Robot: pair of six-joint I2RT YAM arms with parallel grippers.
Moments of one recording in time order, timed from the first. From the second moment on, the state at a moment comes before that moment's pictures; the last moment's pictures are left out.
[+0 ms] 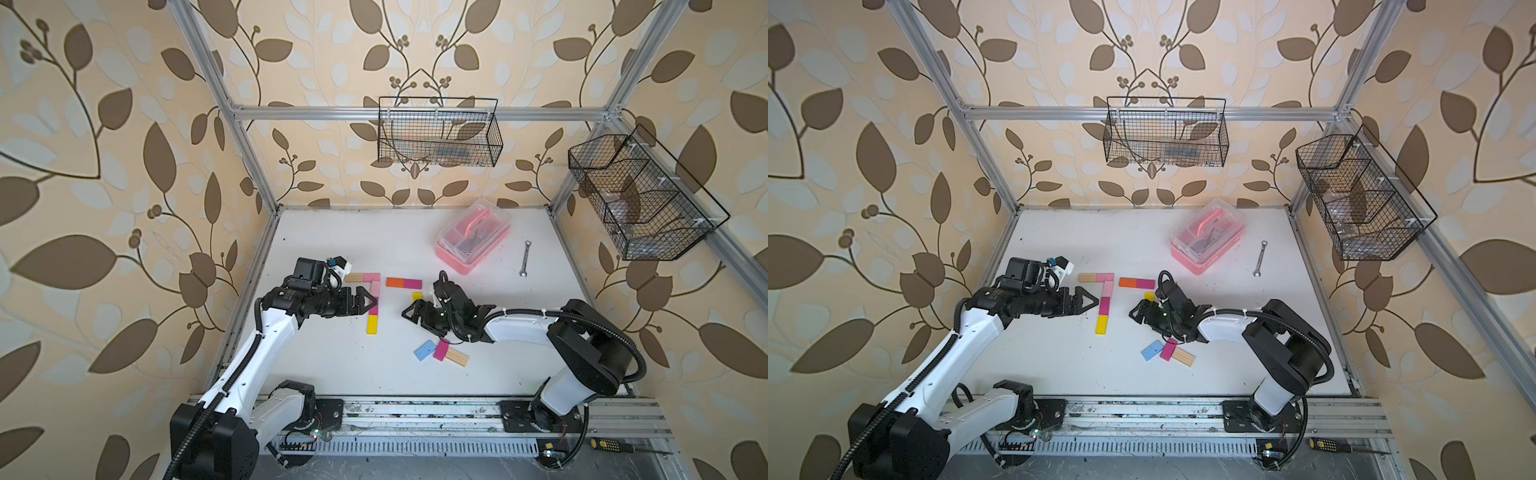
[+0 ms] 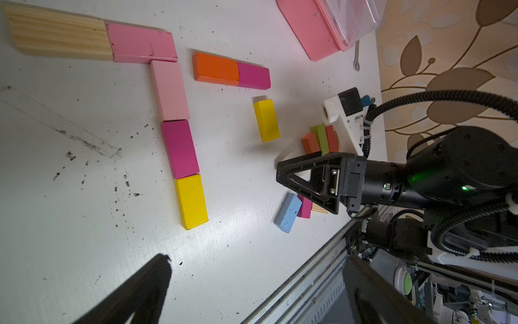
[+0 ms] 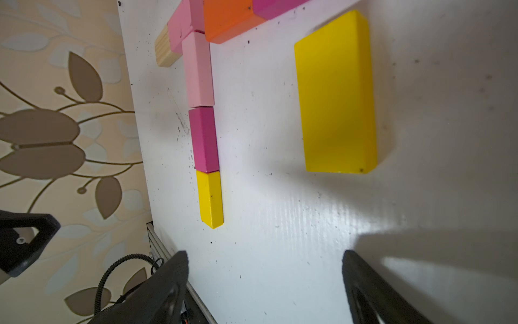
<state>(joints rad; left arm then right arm) -0.16 1.04 0.83 -0.76 0.62 -0.29 0.77 1.64 0.69 0.21 -0.23 1.13</state>
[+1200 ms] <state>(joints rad) -0.16 1.01 0.83 -0.76 0.62 -0.29 0.77 1.69 0.59 0.51 -0.10 1.33</state>
